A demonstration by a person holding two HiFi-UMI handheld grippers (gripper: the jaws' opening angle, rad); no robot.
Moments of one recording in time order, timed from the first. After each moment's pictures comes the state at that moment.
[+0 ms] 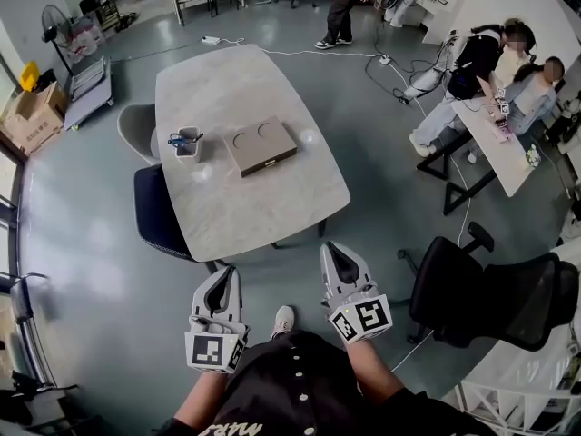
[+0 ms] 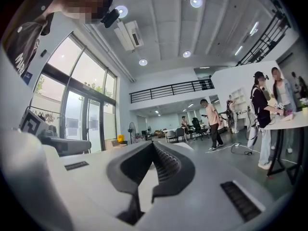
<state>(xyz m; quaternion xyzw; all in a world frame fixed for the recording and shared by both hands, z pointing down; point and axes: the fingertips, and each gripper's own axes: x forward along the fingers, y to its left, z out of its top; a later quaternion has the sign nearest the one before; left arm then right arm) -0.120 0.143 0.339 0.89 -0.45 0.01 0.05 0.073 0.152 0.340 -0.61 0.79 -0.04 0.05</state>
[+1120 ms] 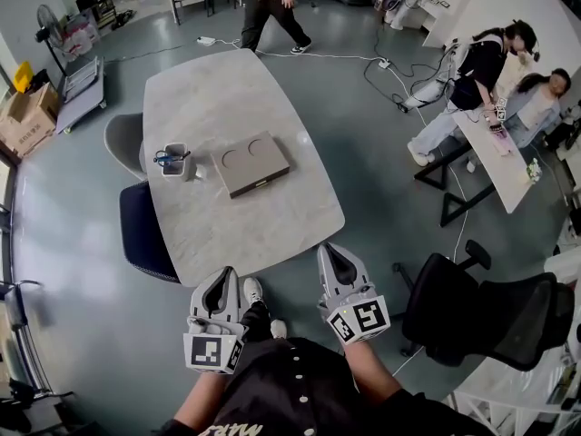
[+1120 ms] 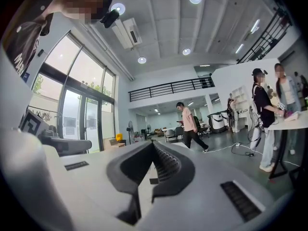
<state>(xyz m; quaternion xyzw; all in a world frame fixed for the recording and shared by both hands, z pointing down) -0.074 0.059 0.347 0.89 -0.45 0.00 0.05 0.119 0.069 0.349 -0.61 0.79 -0.05 0.04</state>
